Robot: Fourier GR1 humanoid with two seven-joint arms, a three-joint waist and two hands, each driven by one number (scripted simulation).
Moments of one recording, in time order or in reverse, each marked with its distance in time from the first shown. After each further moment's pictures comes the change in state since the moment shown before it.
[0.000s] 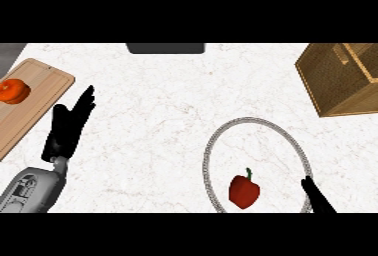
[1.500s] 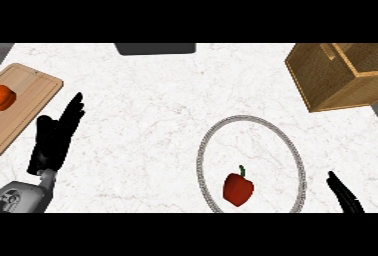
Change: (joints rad) left arm 0.084 0.085 -0.047 -0.103 0.065 0.083 0.008; right arm 0.053 0.057 -0.296 0.321 -0.264 -0.194 -0.772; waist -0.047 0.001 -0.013
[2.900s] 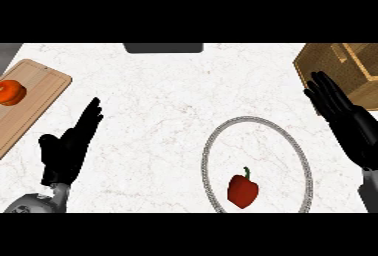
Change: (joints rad) left arm 0.055 -0.044 -0.078 -0.158 0.031 0.037 -0.017; right arm -0.752 -0.147 -0.119 0.321 -0.894 0.487 0.281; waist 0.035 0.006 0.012
